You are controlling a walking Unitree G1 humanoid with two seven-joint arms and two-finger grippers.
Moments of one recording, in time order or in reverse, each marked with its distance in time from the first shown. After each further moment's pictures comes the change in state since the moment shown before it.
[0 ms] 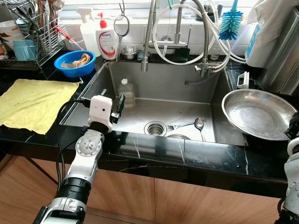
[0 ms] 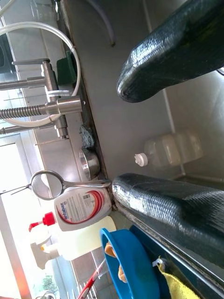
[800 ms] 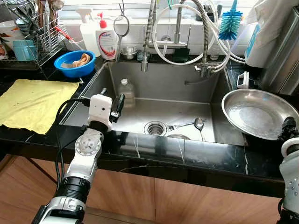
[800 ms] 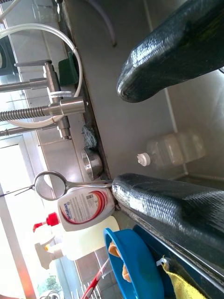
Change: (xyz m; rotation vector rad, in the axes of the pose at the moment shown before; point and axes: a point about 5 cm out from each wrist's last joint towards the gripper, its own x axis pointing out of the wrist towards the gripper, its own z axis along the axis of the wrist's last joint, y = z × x) left arm 0.001 0.000 0.002 0.006 -0.008 -0.006; right arm 0.004 0.006 -0.007 -0.129 0.053 0.024
